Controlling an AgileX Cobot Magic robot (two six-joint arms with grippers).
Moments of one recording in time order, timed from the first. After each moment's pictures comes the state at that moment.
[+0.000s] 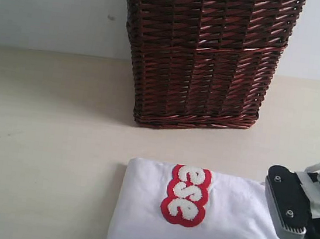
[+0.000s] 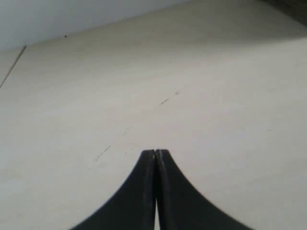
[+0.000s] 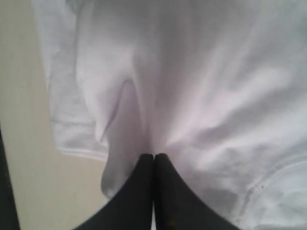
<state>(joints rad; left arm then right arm) 0.00 0.12 0.00 -0.01 0.36 0.24 0.25 1.48 -0.67 0.20 0.96 -1.39</state>
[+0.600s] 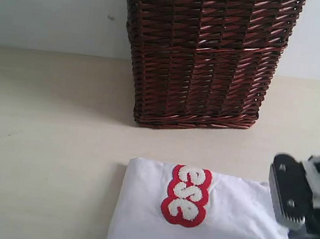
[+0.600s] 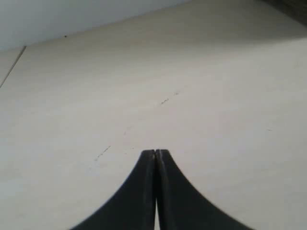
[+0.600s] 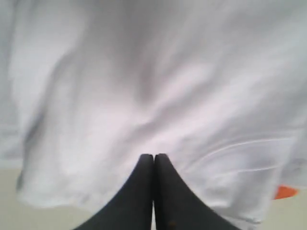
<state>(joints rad) 0.00 0.12 0.00 -0.01 0.36 0.24 0.25 1.42 -0.66 0.20 0.82 -1.36</state>
